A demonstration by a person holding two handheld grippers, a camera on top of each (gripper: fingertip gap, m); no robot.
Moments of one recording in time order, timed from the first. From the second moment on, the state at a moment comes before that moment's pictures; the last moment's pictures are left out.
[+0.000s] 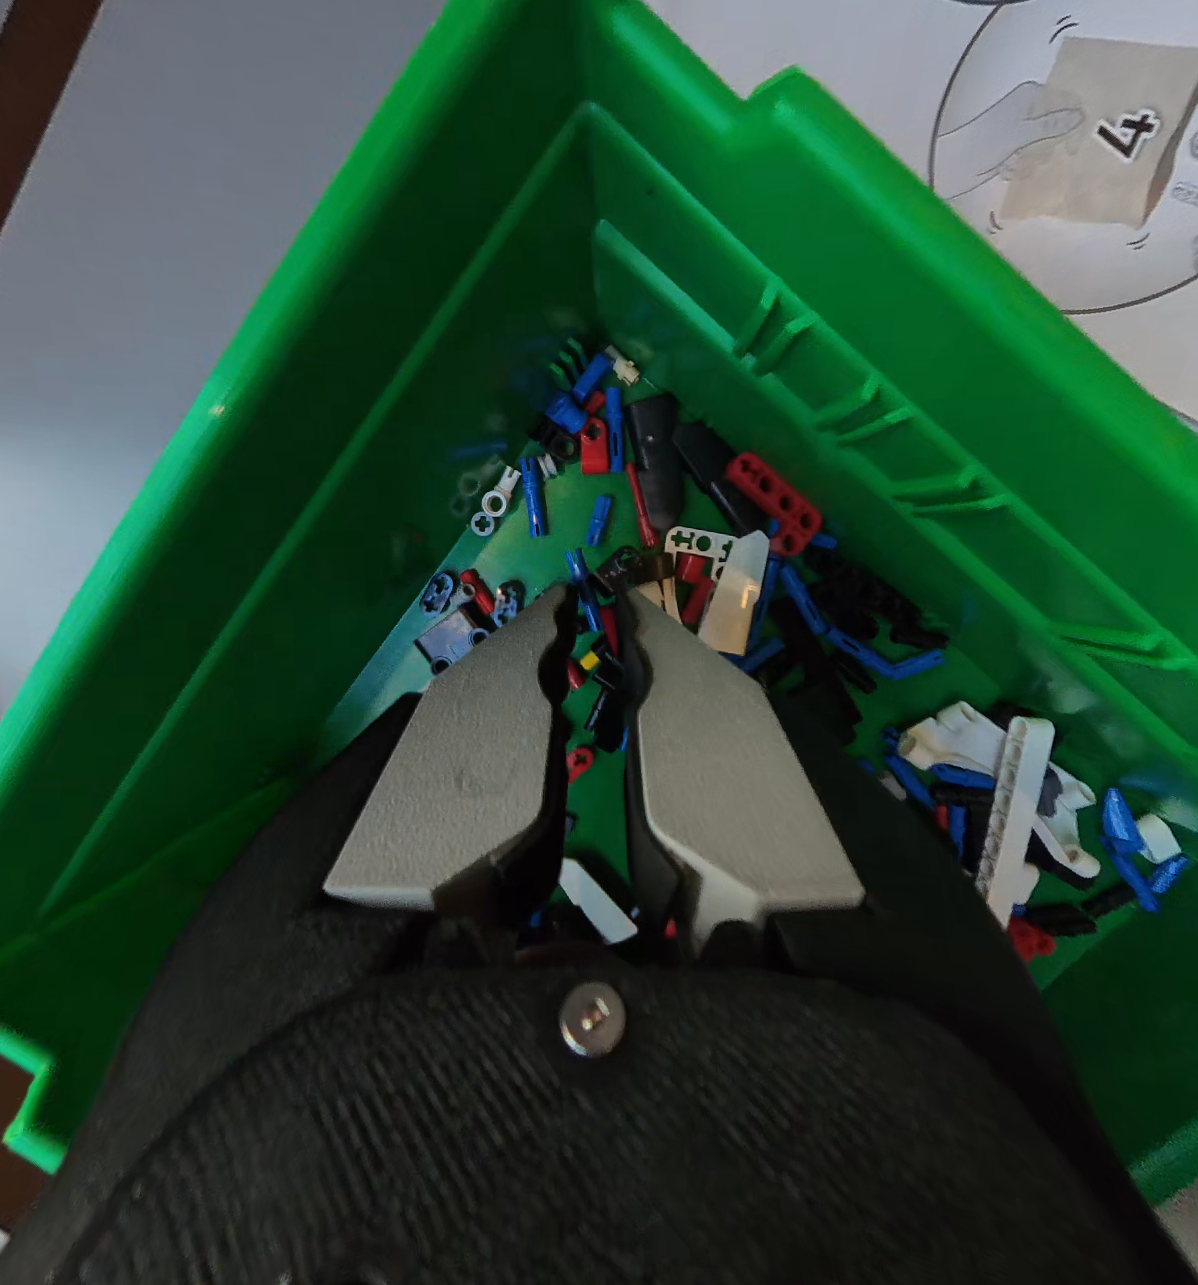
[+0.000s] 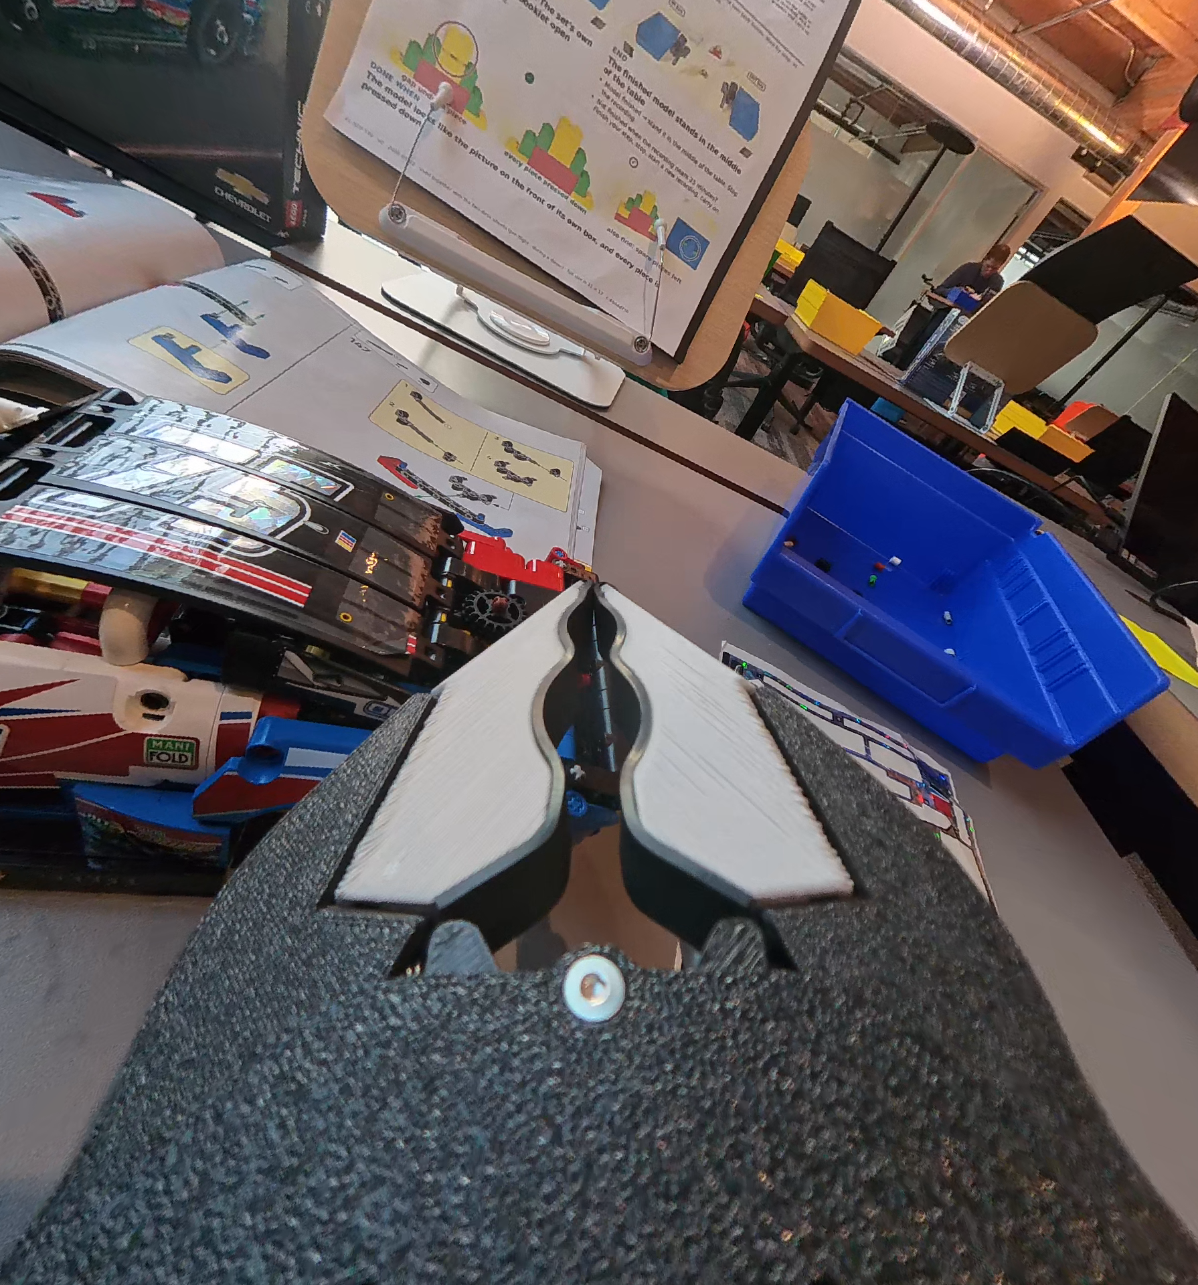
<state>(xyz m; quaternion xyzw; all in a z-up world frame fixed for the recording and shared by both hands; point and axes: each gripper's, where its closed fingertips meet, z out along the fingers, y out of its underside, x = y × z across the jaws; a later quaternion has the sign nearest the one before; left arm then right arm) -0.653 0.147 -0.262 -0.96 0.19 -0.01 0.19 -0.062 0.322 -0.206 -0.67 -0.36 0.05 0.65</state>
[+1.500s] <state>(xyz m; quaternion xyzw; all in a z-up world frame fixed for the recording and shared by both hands) -0.656 0.154 -0.280 -0.98 0.13 0.00 0.16 -0.062 0.319 -0.202 -0.66 -0.36 0.07 0.65</state>
